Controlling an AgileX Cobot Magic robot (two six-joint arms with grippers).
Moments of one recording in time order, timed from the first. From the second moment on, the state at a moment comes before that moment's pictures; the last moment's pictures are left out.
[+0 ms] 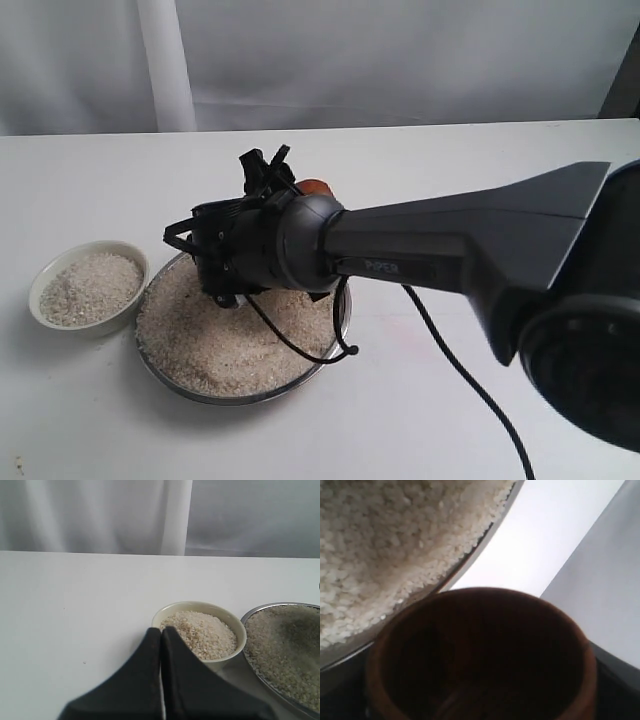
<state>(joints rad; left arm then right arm) 0.00 0.00 0.01 0.05 0.29 -0.09 0.94 2.29 -1.65 -1.13 0.94 -0.36</state>
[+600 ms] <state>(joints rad) 0.00 0.00 0.01 0.05 0.29 -0.09 0.95 2.34 -1.65 -1.15 0.92 -0.37</state>
